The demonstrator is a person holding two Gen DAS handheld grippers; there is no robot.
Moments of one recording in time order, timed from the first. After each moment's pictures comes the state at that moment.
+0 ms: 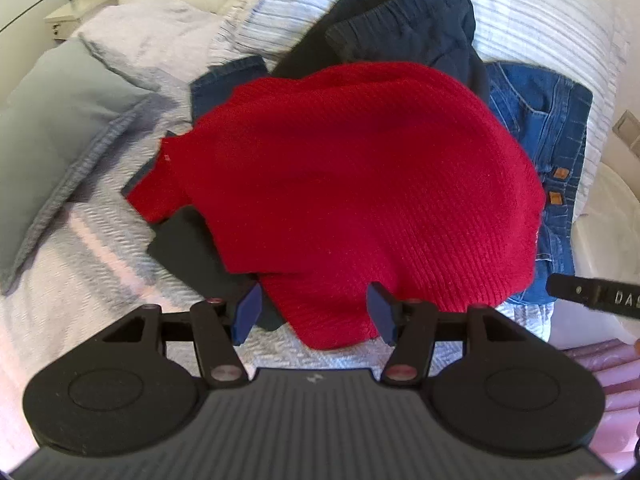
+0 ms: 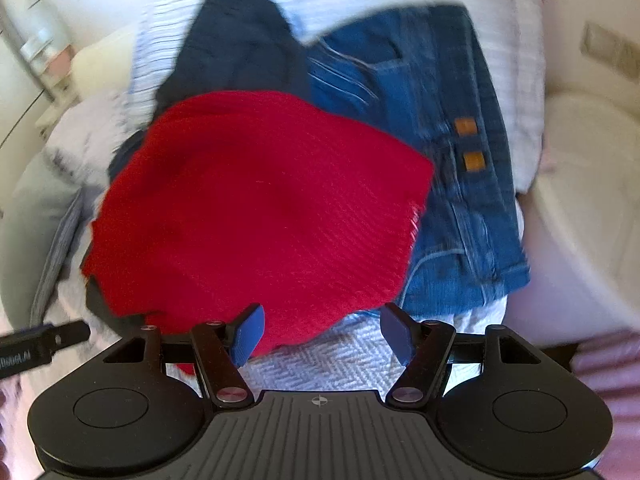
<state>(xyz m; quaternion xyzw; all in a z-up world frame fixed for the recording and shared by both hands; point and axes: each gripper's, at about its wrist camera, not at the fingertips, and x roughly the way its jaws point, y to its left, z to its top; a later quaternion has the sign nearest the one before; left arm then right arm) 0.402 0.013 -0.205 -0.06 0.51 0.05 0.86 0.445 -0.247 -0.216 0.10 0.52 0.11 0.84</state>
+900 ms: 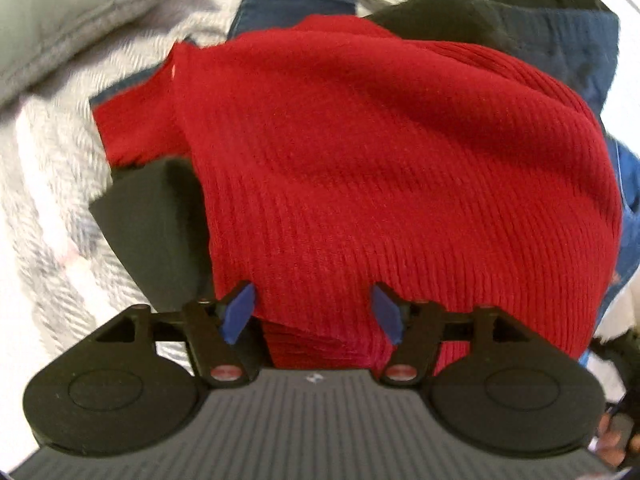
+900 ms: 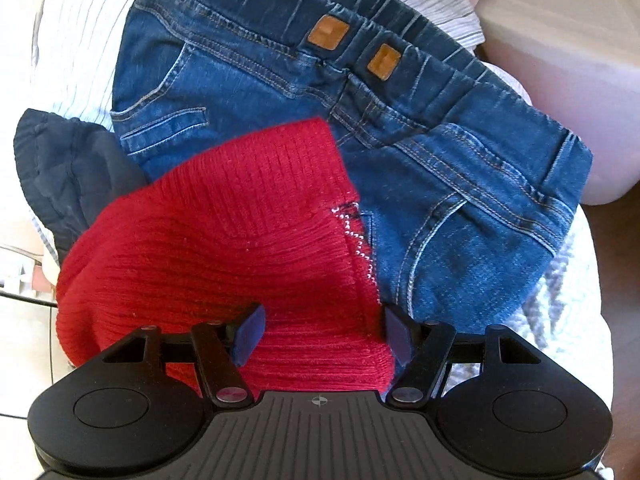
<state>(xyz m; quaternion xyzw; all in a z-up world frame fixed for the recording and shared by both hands) 0.459 0.090 -0.320 -0.26 0.50 0.10 0.82 0.516 -0.314 -0.329 0.40 0.50 0.02 0.77</state>
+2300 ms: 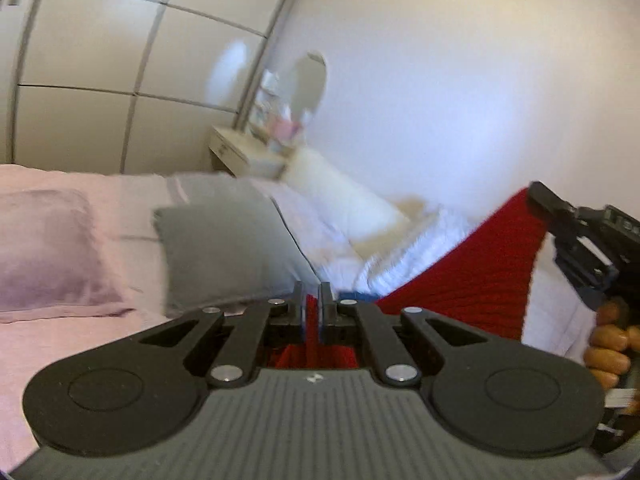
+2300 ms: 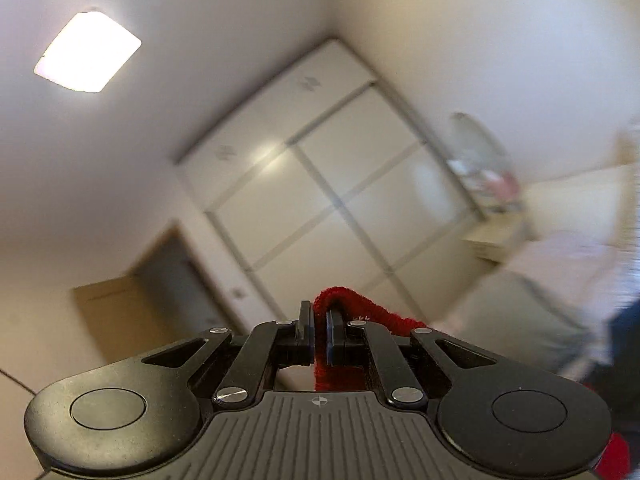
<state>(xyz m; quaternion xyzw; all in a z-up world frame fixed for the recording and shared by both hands) -0.034 0.139 0.040 -0.23 0.14 0.23 0.93 0.262 -0.075 0.065 0.27 0.19 0.66 0.68</state>
